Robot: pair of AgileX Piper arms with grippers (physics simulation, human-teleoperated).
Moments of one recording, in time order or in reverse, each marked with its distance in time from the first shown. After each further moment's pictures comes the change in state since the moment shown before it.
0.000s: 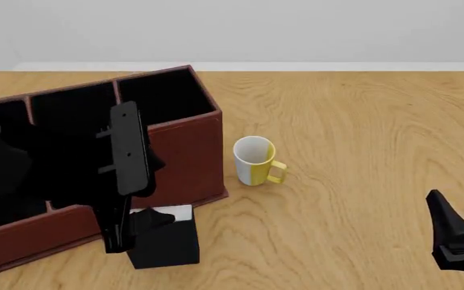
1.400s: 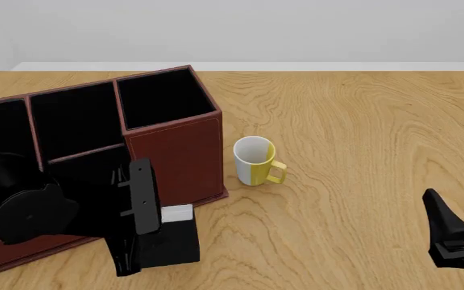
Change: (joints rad) left arm 0.097 0.112 0.260 -0.275 0.082; right arm 0.009 0.051 0.000 -0.038 -0.021
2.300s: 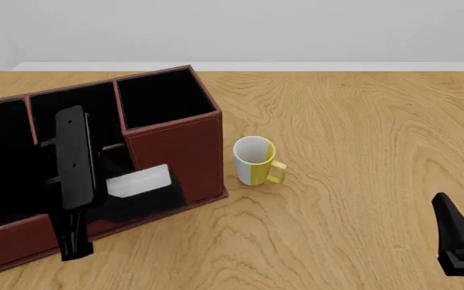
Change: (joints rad) left arm 0.010 -0.272 -0.165 0.274 0.022; right arm -0.013 -0.147 -0.001 0.105 0.038
